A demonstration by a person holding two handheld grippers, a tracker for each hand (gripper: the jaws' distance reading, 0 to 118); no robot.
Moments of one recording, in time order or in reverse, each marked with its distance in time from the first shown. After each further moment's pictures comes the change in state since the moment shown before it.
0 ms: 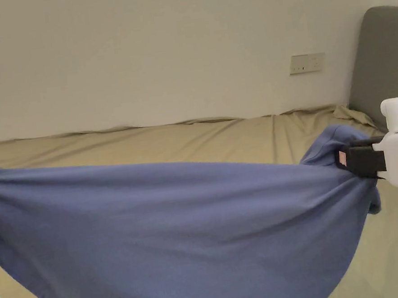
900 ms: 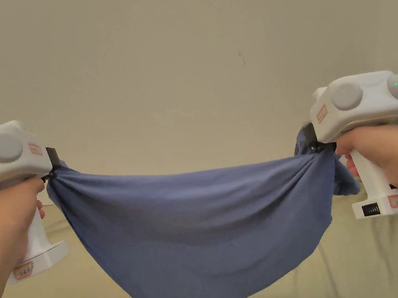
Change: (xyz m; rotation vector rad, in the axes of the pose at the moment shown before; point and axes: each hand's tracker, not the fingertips) left arm 0.088 0.064 -0.154 -0.166 0.109 -0.207; right arm 0.010 0.143 -0.138 -0.161 -0.160 -0.062
